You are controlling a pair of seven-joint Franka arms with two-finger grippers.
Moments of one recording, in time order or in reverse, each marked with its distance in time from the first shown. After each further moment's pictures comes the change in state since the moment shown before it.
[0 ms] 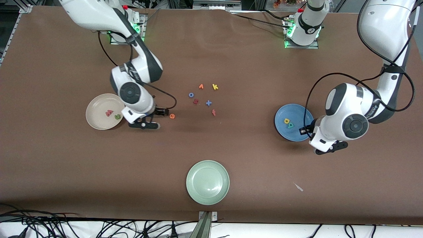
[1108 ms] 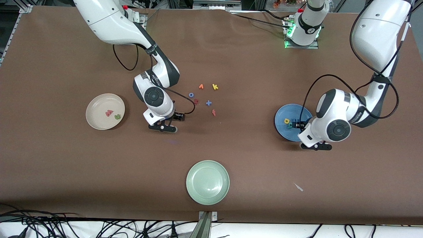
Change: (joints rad) left arm -0.008 0.037 -0.016 -0.032 0.076 0.038 0.235; right arm 0.062 0.119 -0.003 0.058 0.000 0.090 0.104
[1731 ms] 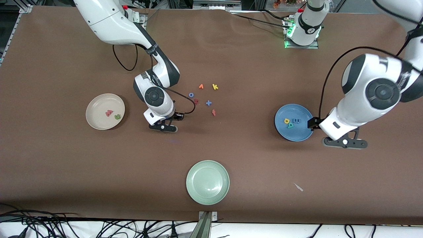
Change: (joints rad) left arm -0.002 -0.220 -0.035 0.157 -0.002 -0.101 0.075; right arm 0.000 0.001 0.002 -0.005 0.000 0.007 -0.001
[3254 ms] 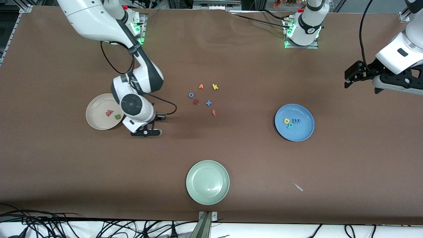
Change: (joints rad) left arm -0.263 -0.424 0.417 -0.193 -0.250 -0.084 0.289; right arm -0.094 -0.090 -0.061 0.033 0.000 -0.232 -0.356
